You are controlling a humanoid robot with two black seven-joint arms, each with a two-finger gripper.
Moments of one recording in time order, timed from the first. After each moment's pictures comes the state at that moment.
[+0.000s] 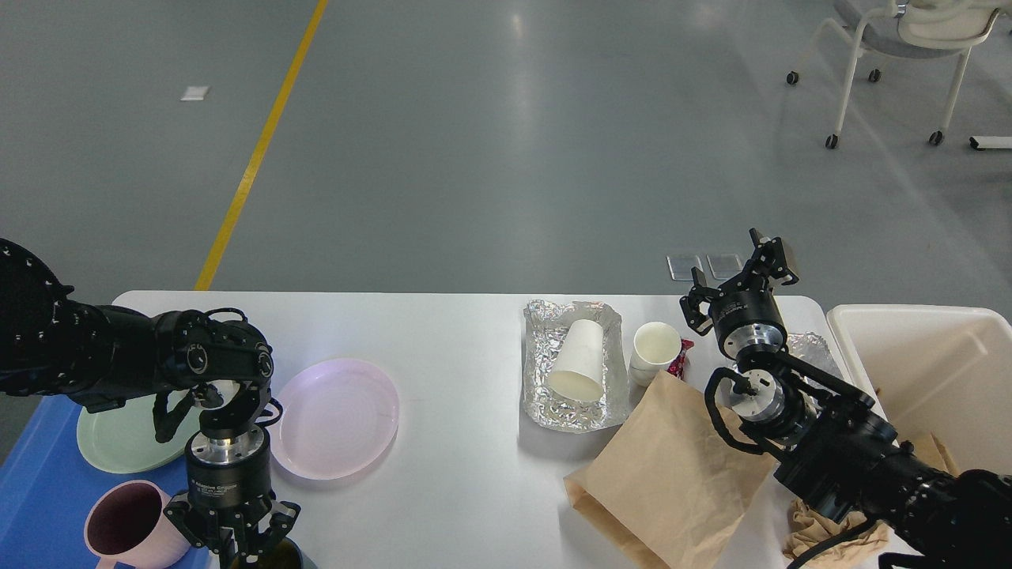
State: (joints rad) left arm -1.40 0.25 1.02 -1.05 0.10 -0.96 0.41; right arm 0.68 -0.15 0.50 0.60 0.29 0.02 0.58
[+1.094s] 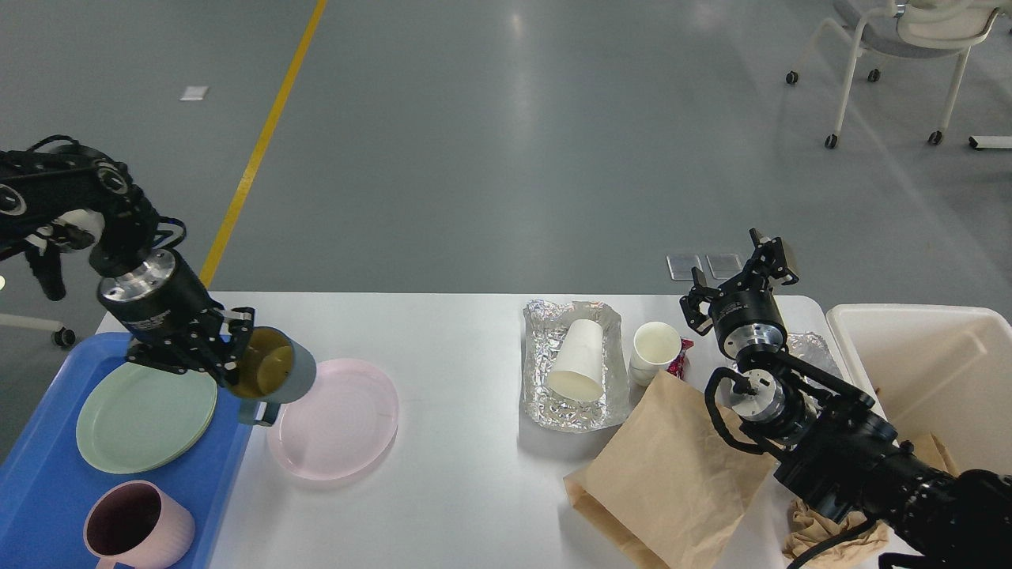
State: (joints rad) left arm -1.61 0.60 0.79 -0.92 0.09 -0.96 0.41; right arm 0.68 -0.15 0.50 0.60 0.29 0.02 0.58
